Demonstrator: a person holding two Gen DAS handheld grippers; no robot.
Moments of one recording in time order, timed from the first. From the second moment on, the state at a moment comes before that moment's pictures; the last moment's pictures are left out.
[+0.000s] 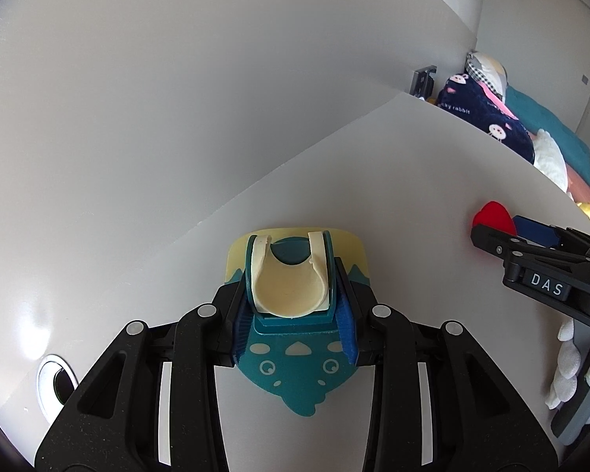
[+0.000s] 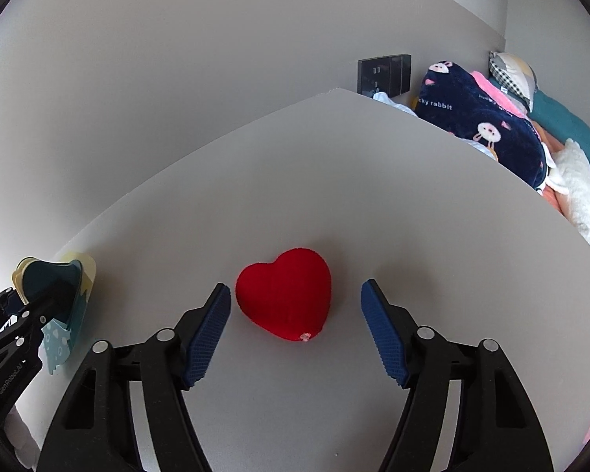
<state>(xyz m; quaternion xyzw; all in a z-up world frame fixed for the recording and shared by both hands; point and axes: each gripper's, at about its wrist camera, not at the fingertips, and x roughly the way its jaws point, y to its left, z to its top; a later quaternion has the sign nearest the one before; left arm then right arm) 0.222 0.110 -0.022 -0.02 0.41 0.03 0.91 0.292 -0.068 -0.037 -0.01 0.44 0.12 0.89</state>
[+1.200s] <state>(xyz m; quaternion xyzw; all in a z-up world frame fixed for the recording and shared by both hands) 0.168 0.055 0.014 0.01 0.40 -0.02 0.92 0.202 -0.129 0.021 0.00 0.43 0.13 0.89</state>
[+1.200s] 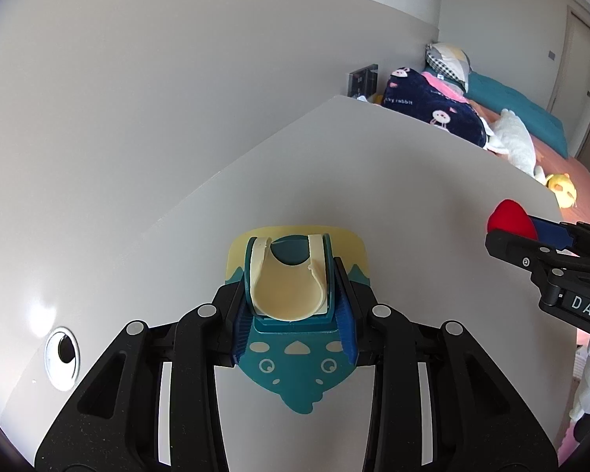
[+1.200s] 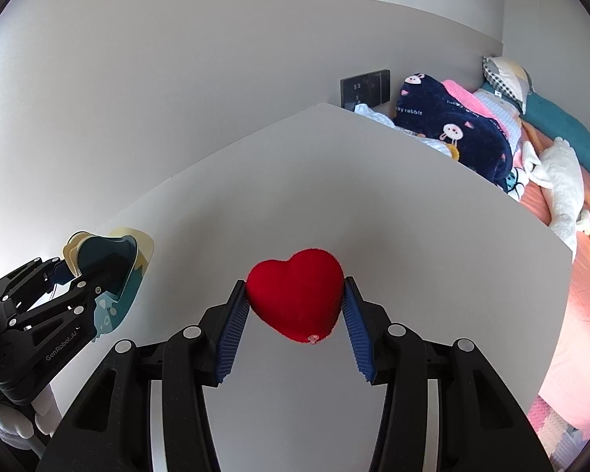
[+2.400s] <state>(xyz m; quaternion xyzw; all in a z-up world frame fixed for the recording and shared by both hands) 0.085 -0.086 0.047 0.06 0.37 -0.12 0.92 0.073 -0.265 0.056 0.06 0.39 0.06 0.92</state>
